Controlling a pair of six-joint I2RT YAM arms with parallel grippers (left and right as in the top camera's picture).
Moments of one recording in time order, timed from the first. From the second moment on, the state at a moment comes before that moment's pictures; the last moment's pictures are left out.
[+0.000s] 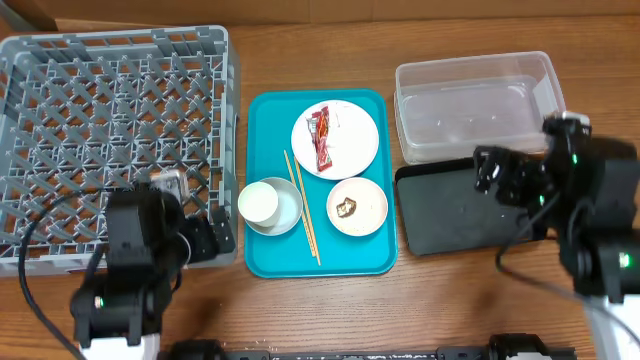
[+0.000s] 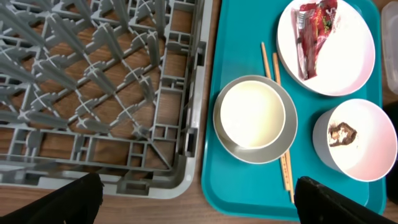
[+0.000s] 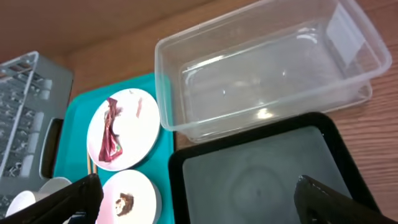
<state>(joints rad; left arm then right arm) 0.03 0.85 0.96 -1.06 0.07 -0.21 0.01 0.99 1.12 -0.86 -0.16 0.28</state>
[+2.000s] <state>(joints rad) 0.27 0.92 1.01 -1.15 0.03 -0.23 0.58 2.23 1.67 -0.59 0.01 0.25</state>
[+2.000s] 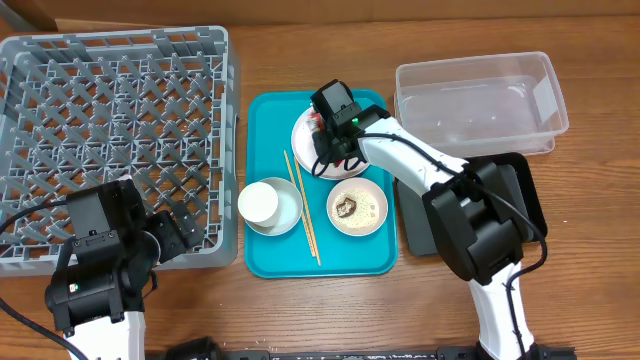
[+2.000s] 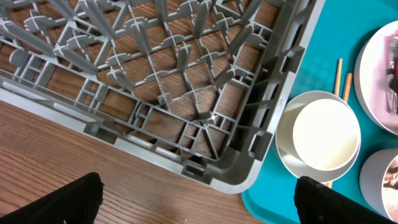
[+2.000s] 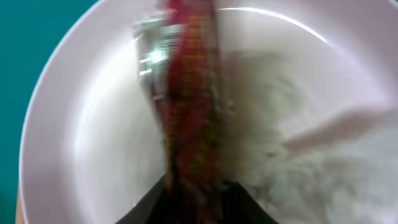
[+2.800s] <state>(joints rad) 0.27 0.92 1.01 -1.15 0.03 -0.23 0.17 1.81 1.63 -0.81 0.06 0.32</state>
